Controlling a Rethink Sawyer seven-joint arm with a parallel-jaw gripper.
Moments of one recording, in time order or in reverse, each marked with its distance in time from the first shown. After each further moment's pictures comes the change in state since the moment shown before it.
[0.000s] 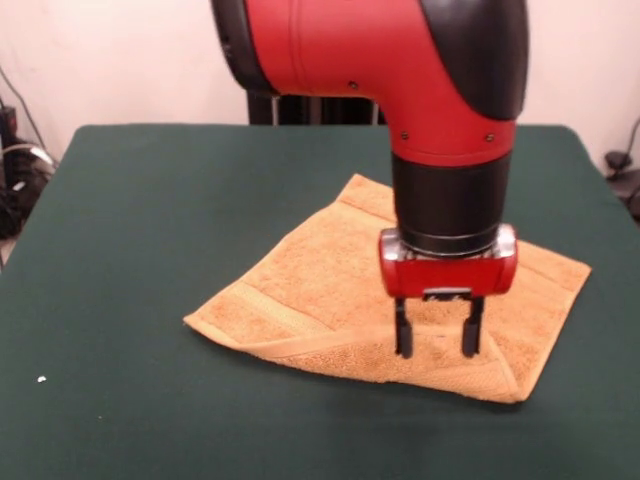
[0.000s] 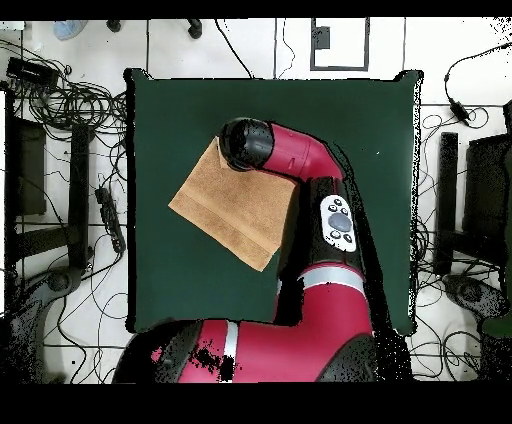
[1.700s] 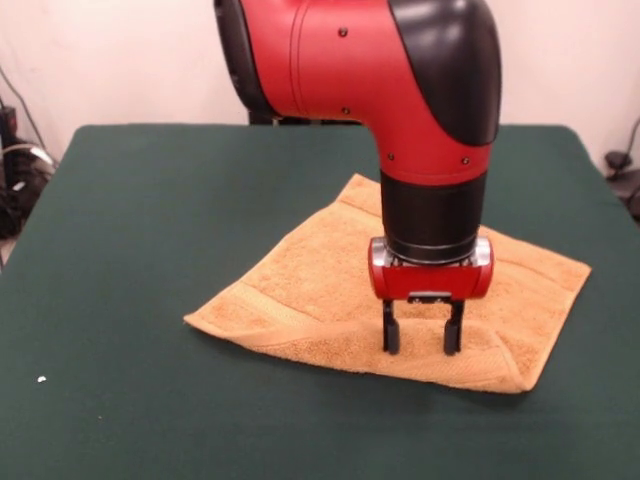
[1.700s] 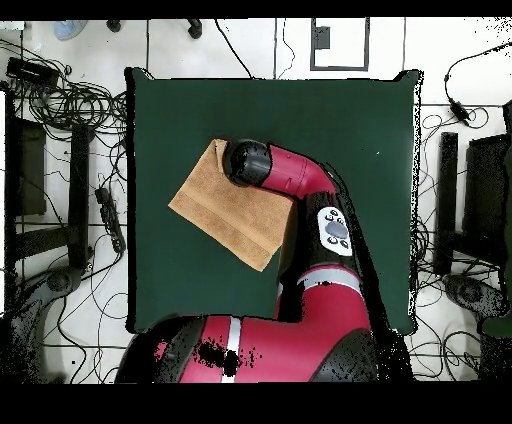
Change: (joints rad) arm -0.001 0.010 0.001 0.109 0.003 -0.109 0.000
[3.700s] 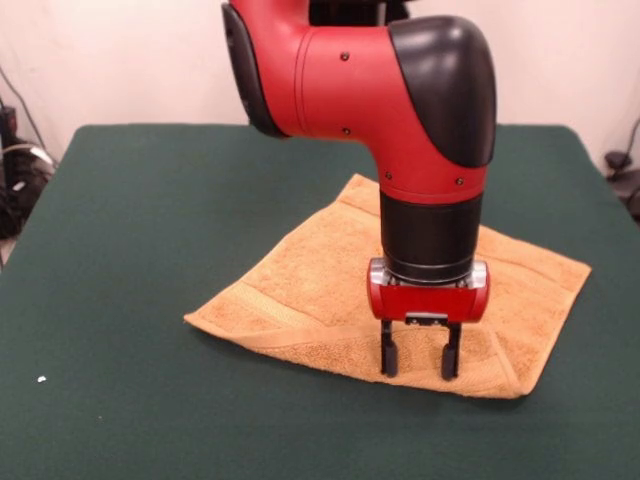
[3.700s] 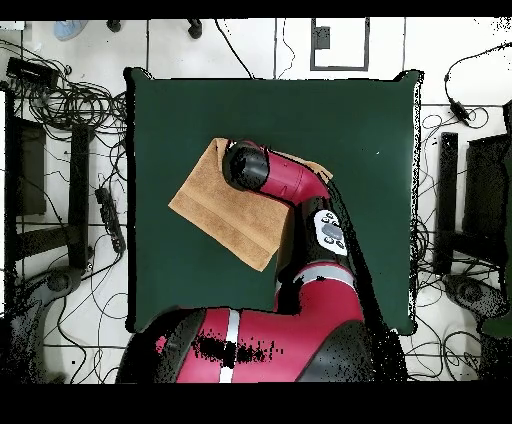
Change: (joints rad) arm 0.004 0.039 0.001 0.021 0.059 -0.141 0.000
